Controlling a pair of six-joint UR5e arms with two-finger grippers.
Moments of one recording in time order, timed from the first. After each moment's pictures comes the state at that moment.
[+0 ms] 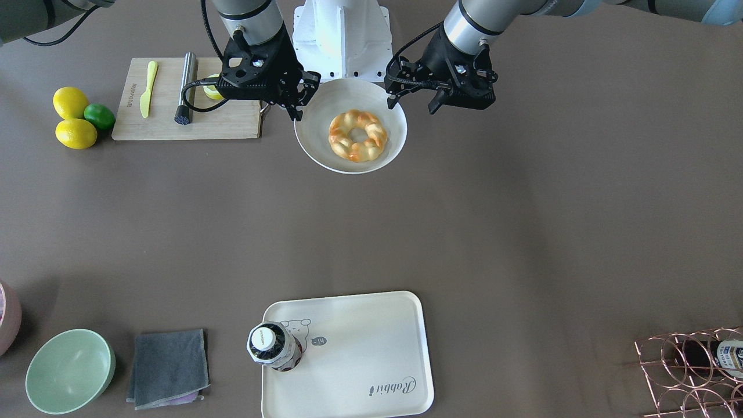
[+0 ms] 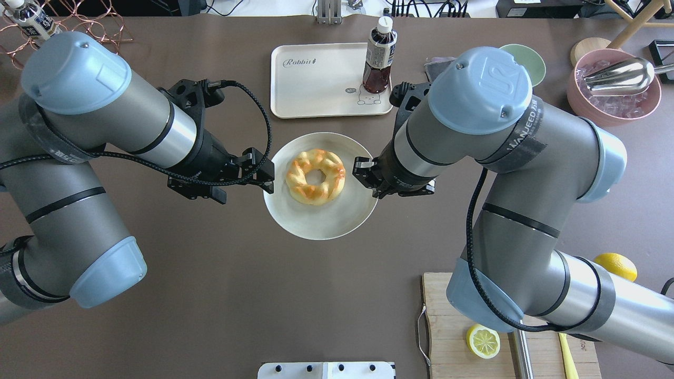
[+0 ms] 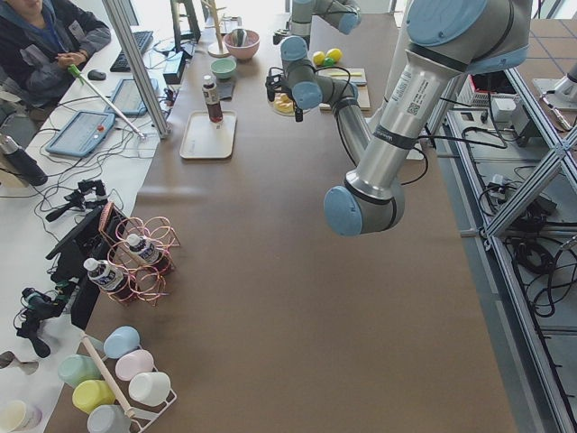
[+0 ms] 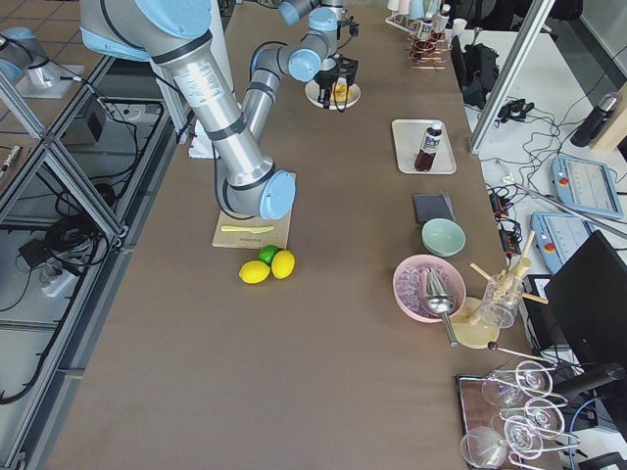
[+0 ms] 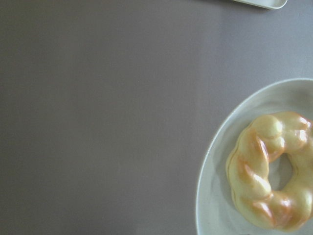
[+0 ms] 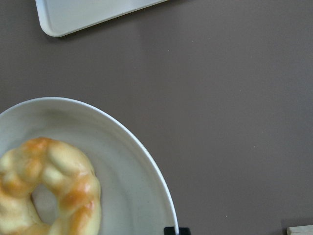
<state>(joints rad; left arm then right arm) -0.67 -2.10 -2.01 -1.63 -2.19 -1.34 0.58 -0.90 2.02 -1.80 1.97 1.40</state>
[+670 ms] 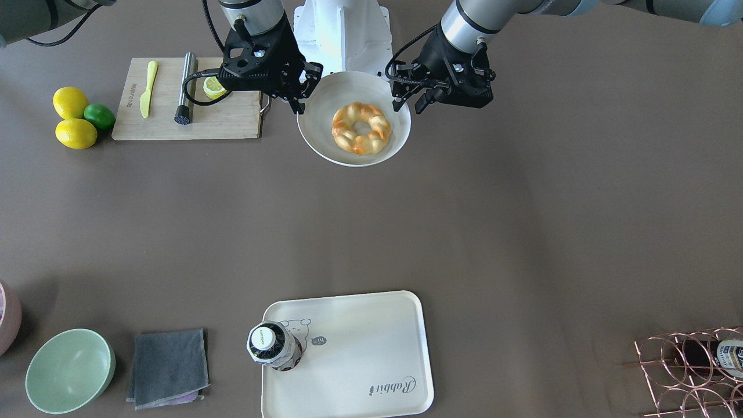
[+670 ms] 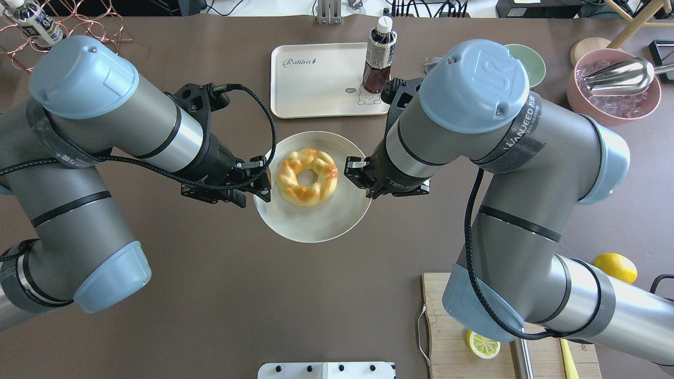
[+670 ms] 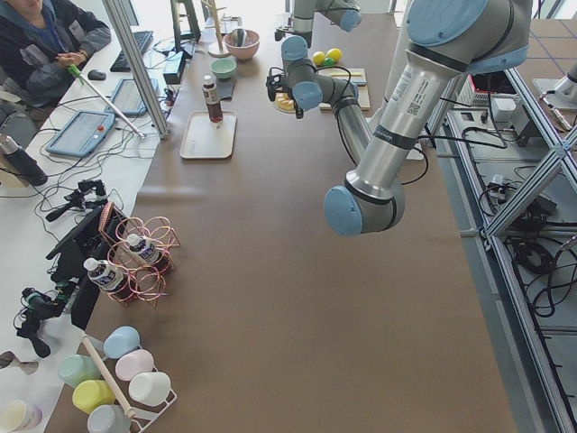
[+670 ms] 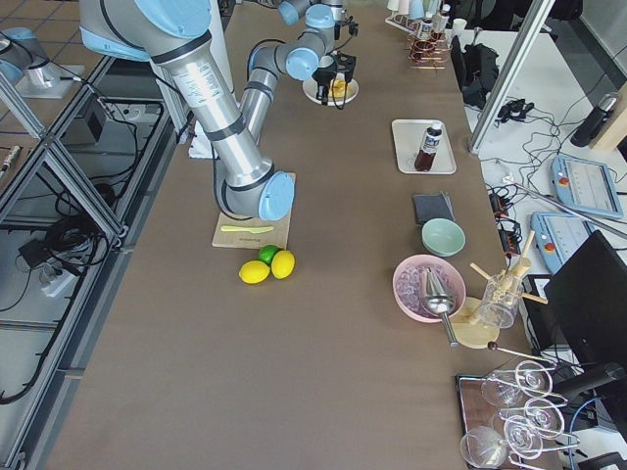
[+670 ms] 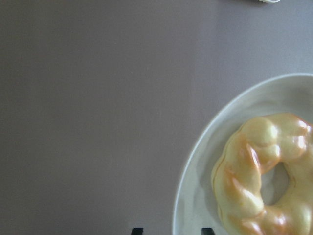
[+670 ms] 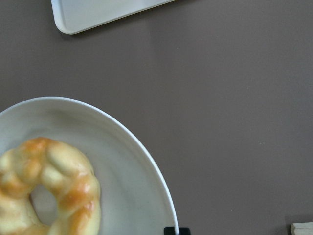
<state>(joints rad) -0.67 -2.10 -2.02 -1.63 -2.19 -1.36 0.58 -0.91 2.05 -1.79 1.98 1.39</state>
